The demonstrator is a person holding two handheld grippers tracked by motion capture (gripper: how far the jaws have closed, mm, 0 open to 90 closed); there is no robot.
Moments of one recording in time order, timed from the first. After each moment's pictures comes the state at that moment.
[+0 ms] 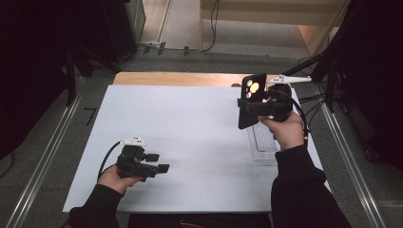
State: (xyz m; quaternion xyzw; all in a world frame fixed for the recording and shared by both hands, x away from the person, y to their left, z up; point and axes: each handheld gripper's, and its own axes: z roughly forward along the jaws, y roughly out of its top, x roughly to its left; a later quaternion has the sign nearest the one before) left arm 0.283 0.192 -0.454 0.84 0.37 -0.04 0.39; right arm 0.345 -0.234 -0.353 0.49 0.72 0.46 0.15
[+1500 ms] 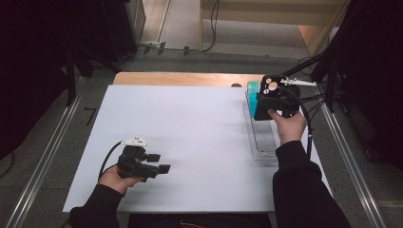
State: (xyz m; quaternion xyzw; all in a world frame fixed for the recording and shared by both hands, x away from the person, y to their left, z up) left arm 0.283 0.190 -0.455 0.84 0.37 -0.04 0.39; right arm 0.393 -0.284 -0.416 0.61 0.65 0.40 0.23
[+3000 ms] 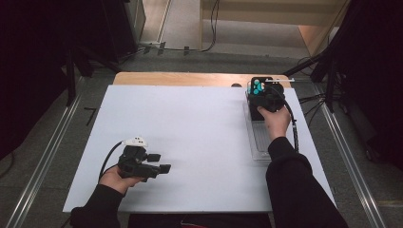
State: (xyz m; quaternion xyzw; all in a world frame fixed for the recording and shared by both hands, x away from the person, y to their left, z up) left arm 0.282 0.190 -0.455 0.84 0.37 -0.04 0.39; right arm 0.450 -0.270 -0.461 0.64 0.66 0.34 0.21
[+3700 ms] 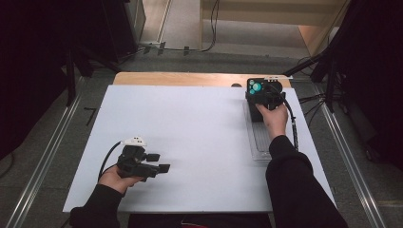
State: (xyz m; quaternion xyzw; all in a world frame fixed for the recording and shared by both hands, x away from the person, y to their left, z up) left arm 0.283 0.191 -0.455 0.84 0.37 -0.04 0.39; right arm 0.457 -0.269 -0.458 0.63 0.67 0.34 0.21
